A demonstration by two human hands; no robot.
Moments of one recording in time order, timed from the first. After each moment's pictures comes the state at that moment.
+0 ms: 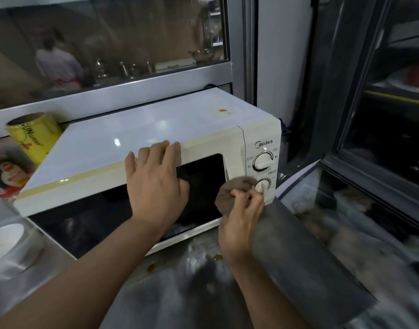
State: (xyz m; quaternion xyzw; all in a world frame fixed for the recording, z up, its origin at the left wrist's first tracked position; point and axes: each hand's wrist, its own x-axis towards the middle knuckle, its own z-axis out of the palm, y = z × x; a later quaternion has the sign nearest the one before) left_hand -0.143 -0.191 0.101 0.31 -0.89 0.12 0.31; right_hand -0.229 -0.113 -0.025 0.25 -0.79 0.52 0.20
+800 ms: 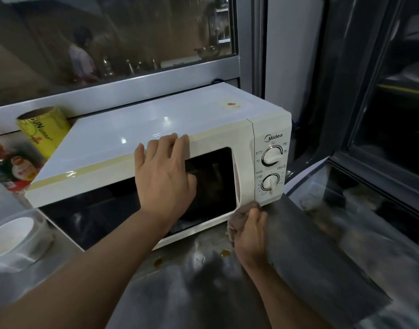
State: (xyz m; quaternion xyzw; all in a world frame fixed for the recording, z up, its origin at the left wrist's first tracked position) left_hand -0.141 -0.195 0.096 0.30 -0.89 0.12 0.32; right_hand -0.239 -0.105 -0.081 0.25 -0.84 0.48 0.01
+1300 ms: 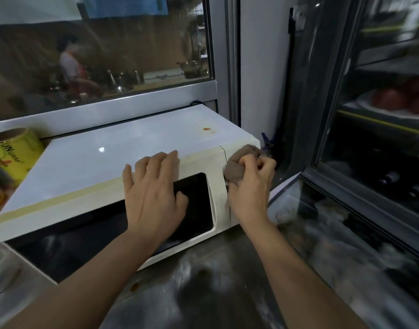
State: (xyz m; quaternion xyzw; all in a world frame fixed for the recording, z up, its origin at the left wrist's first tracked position) left_hand -0.158 -0.179 0.112 0.28 -0.90 0.07 0.31; right_hand -0.293 -0.085 0.072 0.26 -0.81 0.49 0.18
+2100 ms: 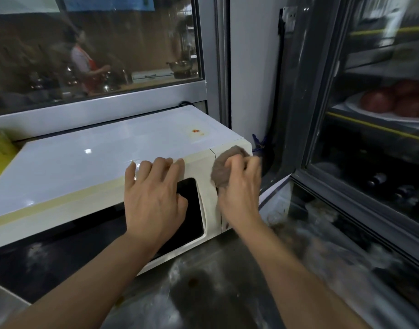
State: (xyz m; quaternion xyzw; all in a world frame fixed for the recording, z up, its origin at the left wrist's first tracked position) left_hand -0.186 -0.187 0.100 0.22 -0.90 0.14 0.34; right_hand -0.308 -0.096 0.065 0.32 -0.80 0.45 0.23
